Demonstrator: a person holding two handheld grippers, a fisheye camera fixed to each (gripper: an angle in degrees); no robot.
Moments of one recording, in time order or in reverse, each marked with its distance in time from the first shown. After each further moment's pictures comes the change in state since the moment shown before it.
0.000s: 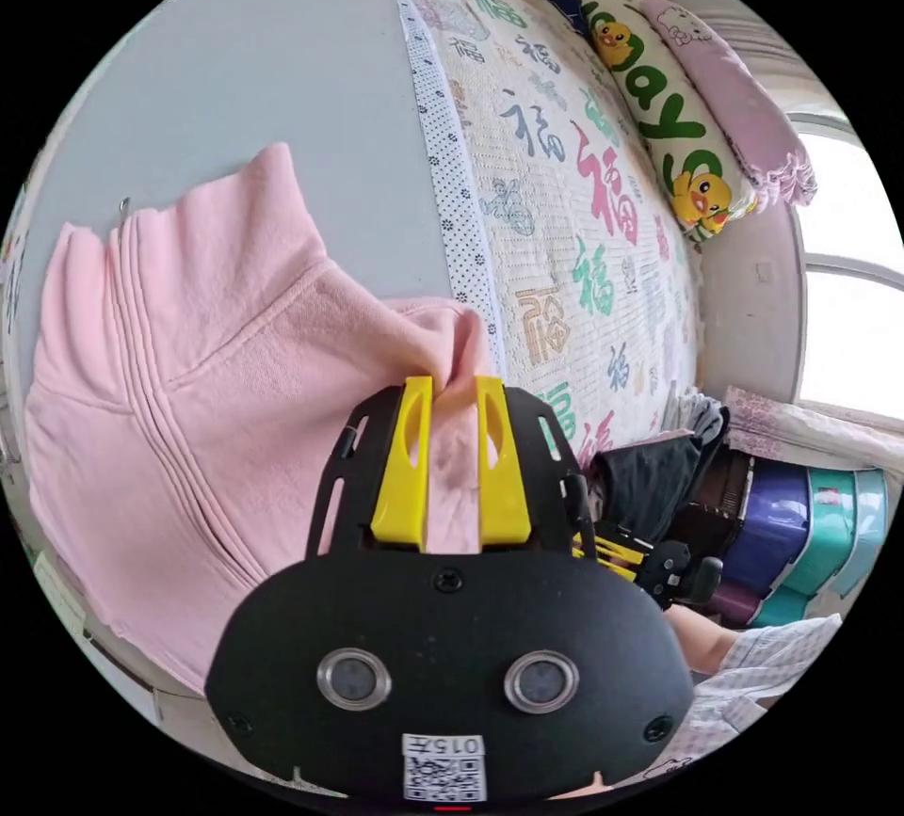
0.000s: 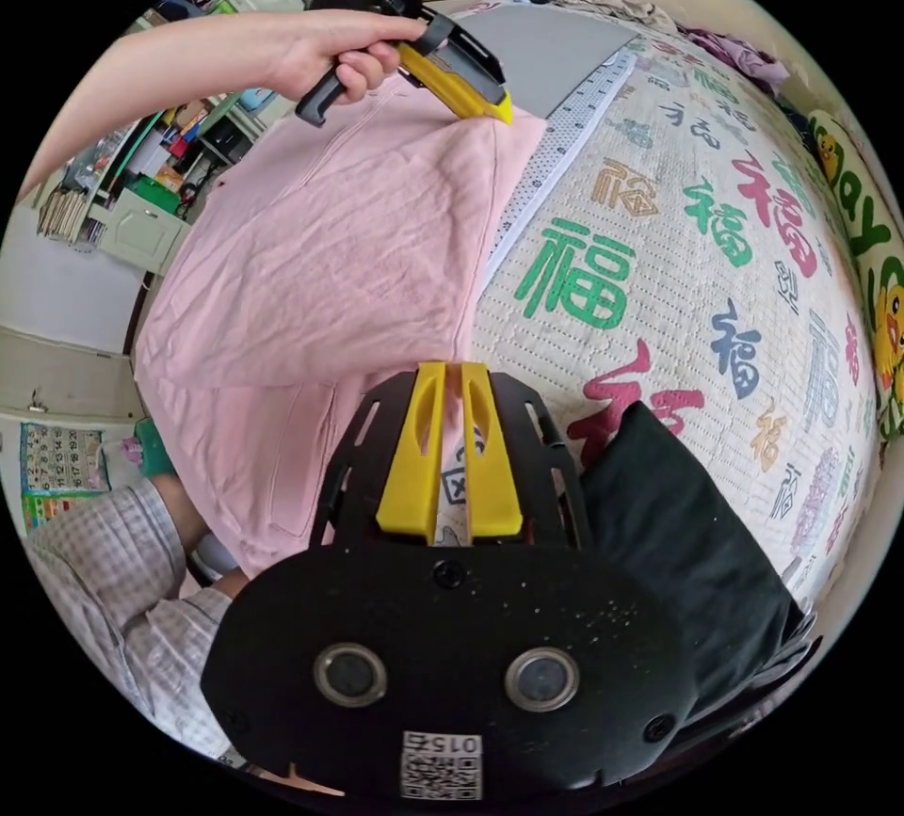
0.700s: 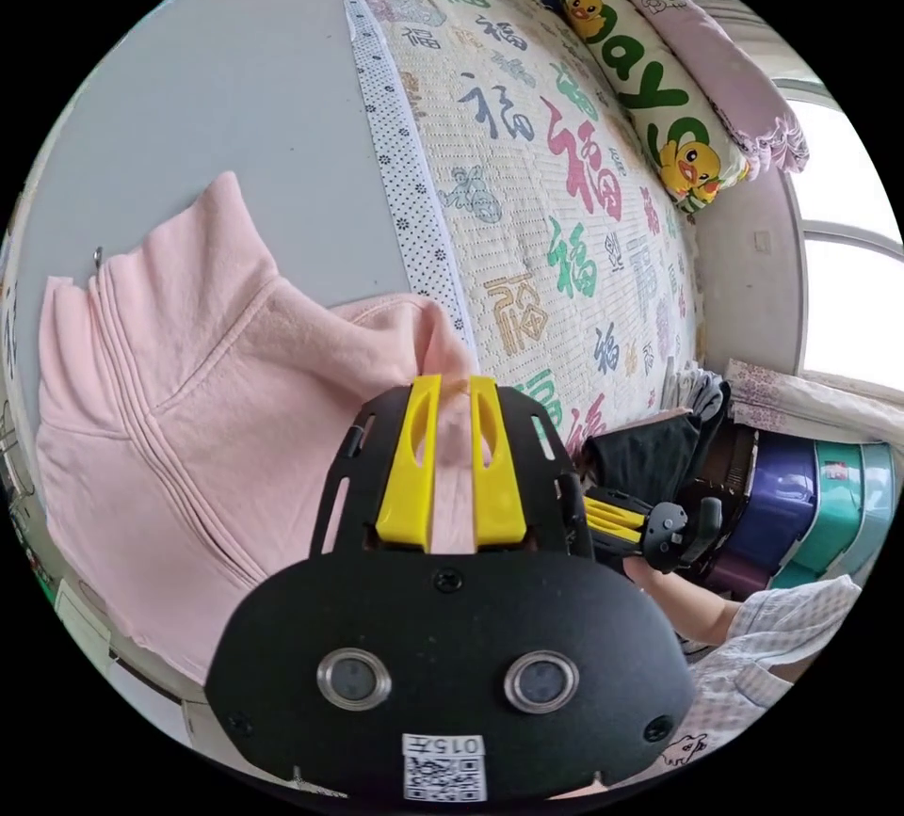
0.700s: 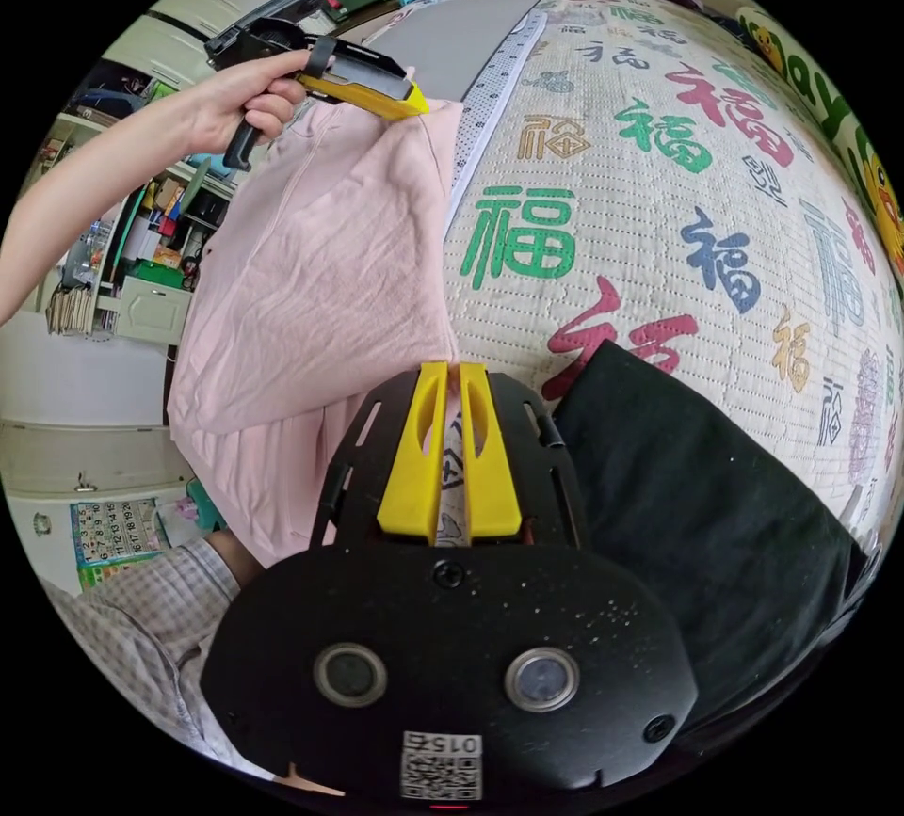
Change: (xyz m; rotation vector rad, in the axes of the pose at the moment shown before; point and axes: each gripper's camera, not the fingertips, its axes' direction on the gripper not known) left arm 0.124 -0.133 -0.095 -0.045 -0.005 0.066; right arm 0.082 0.002 0.014 0.026 -0.122 0.217
